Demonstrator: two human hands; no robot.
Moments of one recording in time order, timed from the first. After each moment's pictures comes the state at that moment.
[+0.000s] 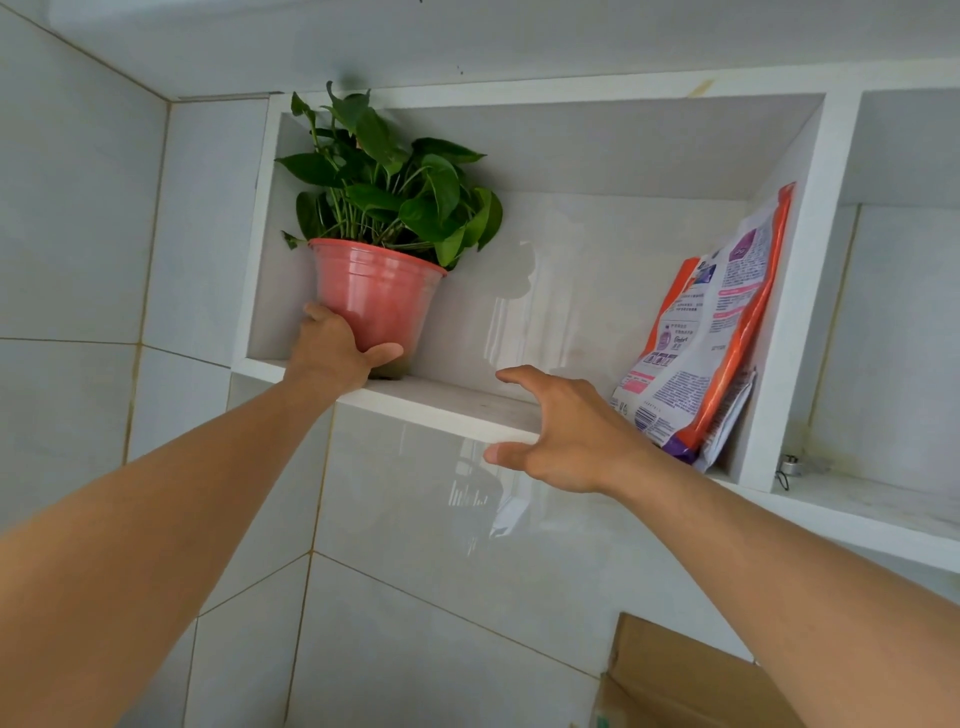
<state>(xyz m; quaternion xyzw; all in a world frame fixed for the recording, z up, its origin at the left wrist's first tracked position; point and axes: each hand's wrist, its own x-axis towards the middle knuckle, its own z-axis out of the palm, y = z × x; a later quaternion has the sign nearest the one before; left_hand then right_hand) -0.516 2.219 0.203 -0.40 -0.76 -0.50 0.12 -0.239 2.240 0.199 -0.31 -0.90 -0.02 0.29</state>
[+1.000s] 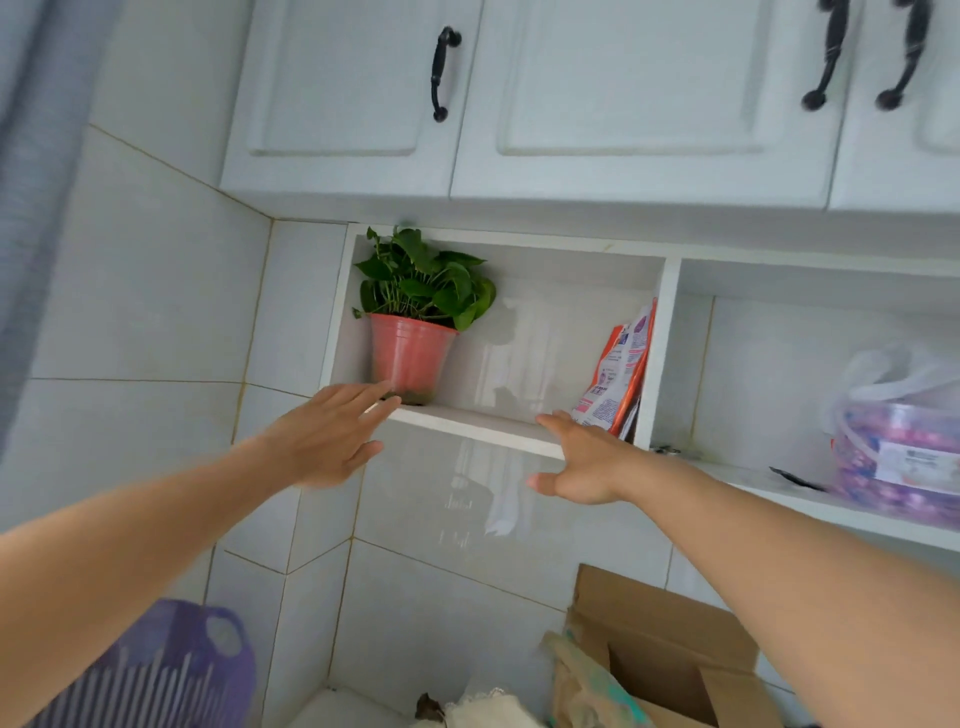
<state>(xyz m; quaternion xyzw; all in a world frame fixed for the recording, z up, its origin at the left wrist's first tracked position) -0.485 1.998 0.169 -0.66 -0.63 -0.07 0.40 -0.166 2.075 0.219 -0.43 -0.90 -0.03 0.12</state>
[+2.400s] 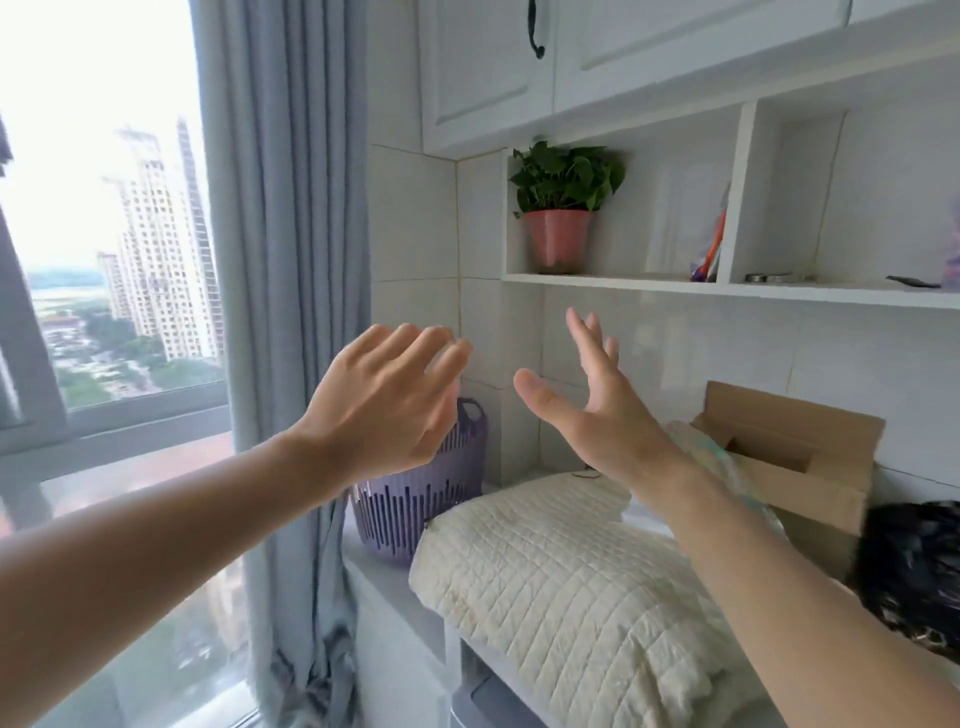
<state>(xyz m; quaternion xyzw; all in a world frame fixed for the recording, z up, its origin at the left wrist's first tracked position) -0.194 1.585 0.119 -0.58 -0.64 -0.06 0.50 -0.039 1.745 0.104 -0.13 -0.86 0.36 0.34</state>
